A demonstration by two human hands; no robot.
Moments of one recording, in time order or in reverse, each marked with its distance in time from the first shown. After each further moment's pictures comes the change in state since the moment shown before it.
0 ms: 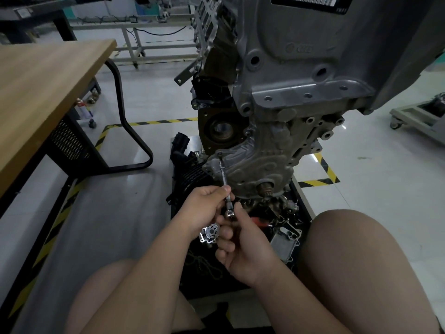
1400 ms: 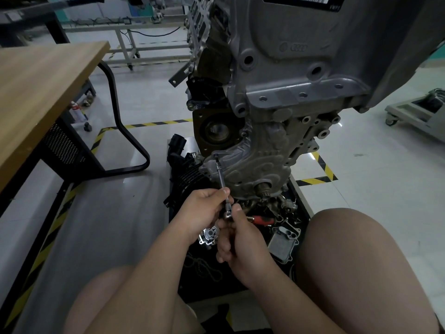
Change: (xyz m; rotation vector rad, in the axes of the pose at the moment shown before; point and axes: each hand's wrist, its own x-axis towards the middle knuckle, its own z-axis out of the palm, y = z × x) left_hand -0.004 0.005 0.003 0.051 -0.008 -0.017; right_hand 0.008 0.006 -0.004 -0.259 0.073 -0.230
